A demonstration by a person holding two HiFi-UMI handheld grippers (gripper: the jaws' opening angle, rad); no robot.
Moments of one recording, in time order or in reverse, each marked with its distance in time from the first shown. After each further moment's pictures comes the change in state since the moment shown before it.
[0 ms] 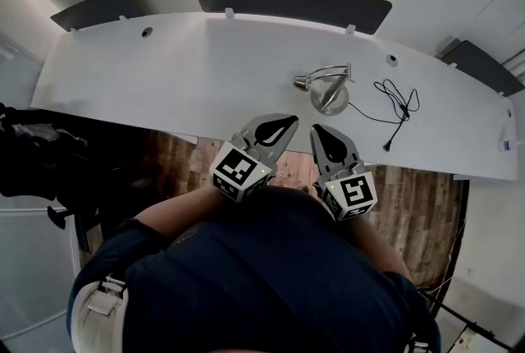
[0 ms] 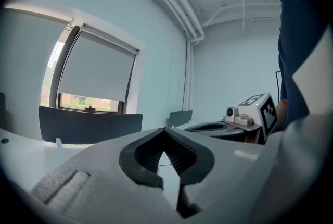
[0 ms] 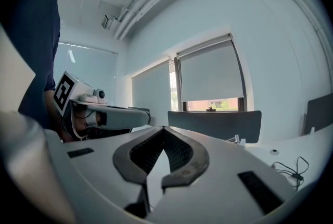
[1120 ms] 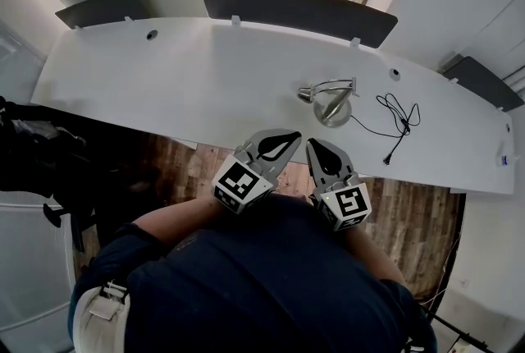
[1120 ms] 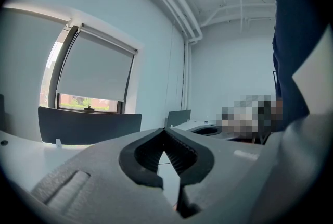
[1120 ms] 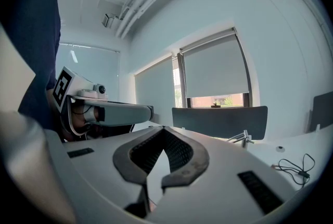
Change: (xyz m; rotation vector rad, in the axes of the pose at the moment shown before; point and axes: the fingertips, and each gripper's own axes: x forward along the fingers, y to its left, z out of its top) left arm -0.006 -0.003 -0.006 0.008 0.013 -0.024; right arm 0.012 0.012 -0.013 0.005 0.037 0.041
